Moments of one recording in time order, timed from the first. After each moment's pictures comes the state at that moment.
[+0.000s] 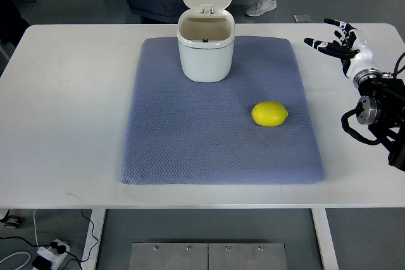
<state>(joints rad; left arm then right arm) -0.03 0.00 -0.10 -0.21 0.00 0.20 -0.13 0.97 -0.26 0.30 0.55 -0.03 -0.17 0.39</state>
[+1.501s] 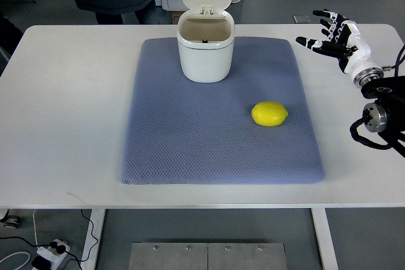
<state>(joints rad) -0.02 0.00 -0.10 -0.21 0.00 0.20 -0.13 0.92 -0.44 0.28 0.85 -0.15 -0.16 0.51</state>
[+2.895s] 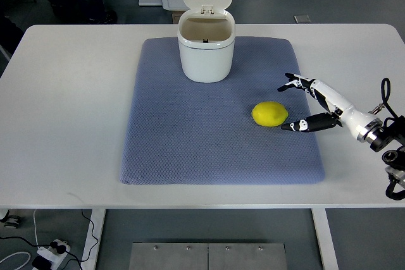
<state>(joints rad) -0.03 0.00 -0.10 -0.21 0.00 0.20 -0.13 0.93 -0.63 -0.12 1.19 -0.53 -0.26 0.61</state>
